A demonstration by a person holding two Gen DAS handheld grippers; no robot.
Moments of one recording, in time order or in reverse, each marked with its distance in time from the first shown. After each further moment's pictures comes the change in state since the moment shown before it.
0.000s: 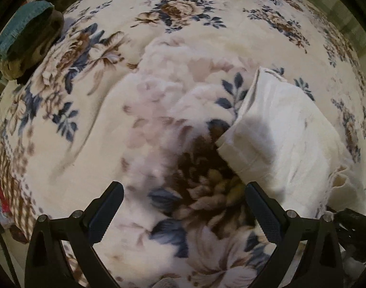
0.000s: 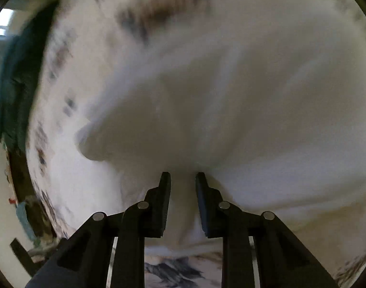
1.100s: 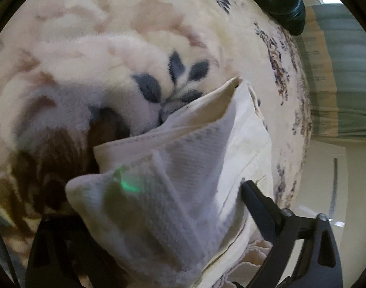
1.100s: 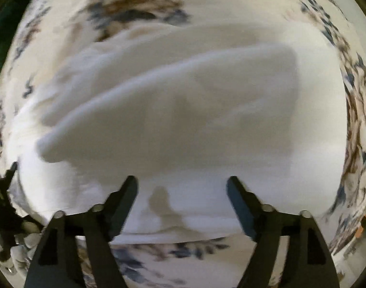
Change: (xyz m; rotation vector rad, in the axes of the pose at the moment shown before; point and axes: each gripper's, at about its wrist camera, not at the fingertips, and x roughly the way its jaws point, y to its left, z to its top) left arm 0.104 -0.032 0.037 -0.487 0.052 -0.553; right arm -0.055 -0.075 0.000 -0.068 0.056 -0.253
